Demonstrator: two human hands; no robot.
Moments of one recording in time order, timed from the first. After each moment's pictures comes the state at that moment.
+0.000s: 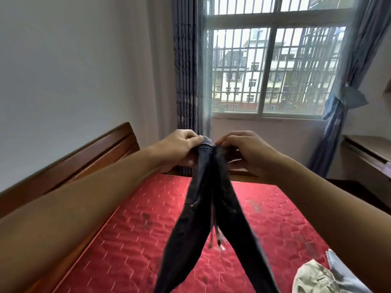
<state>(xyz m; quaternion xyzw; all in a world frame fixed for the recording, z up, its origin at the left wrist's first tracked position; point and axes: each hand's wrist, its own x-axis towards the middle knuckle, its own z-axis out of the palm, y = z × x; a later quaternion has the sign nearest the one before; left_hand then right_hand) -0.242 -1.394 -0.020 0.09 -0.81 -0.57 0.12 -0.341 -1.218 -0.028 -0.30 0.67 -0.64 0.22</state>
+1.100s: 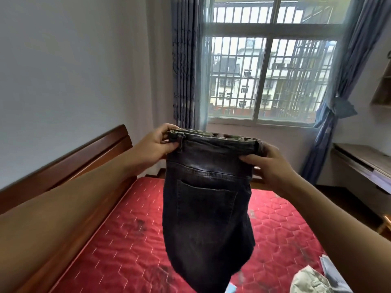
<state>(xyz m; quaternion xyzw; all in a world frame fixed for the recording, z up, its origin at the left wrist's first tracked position) -0.217 -1.485 -0.027 -0.01 -0.81 -0.56 0.19 -0.342 -1.205 -0.050 -0.32 0.65 -0.67 0.16</state>
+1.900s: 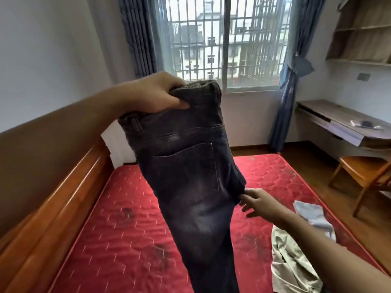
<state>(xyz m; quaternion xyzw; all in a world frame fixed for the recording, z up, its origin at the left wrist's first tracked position) -0.282 -1.435 0.061 -0.16 -0.97 -0.15 0.10 -0.333 -1.126 -0.233 -0.15 0.82 -0.51 0.19</state>
